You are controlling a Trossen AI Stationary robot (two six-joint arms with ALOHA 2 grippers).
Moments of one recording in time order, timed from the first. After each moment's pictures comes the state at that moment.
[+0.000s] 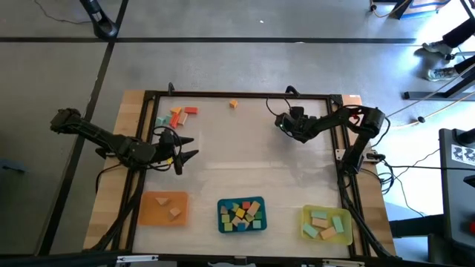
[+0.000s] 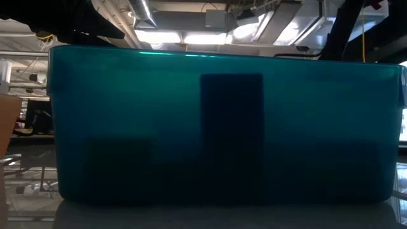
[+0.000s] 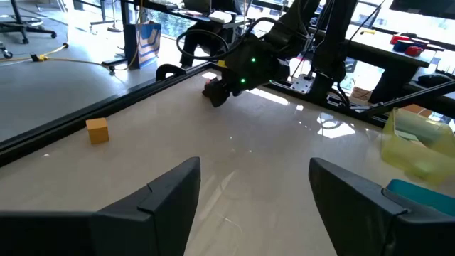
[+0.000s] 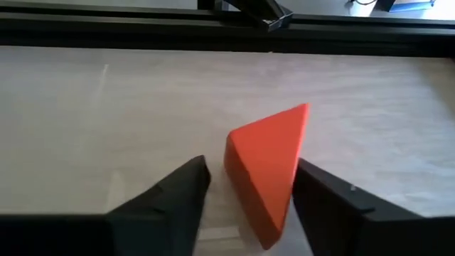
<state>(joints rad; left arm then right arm) -0.37 0.66 0.37 0.01 -0.76 -0.39 -0.50 1.78 0.61 0.11 0.82 0.88</state>
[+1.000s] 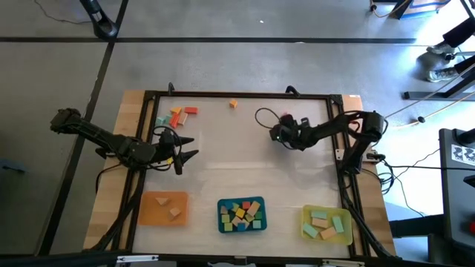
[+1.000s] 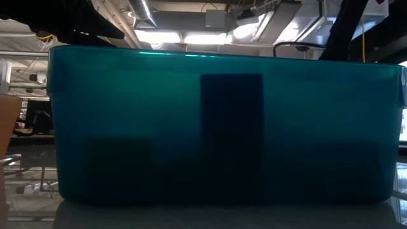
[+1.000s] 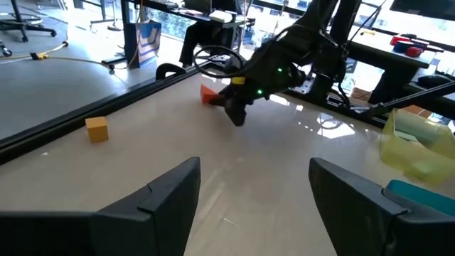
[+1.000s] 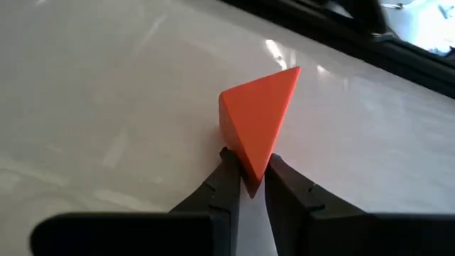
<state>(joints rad) -0.37 0.66 0.37 0.01 -0.76 -0.39 -0.30 1.76 0.61 0.10 0.78 0.64</state>
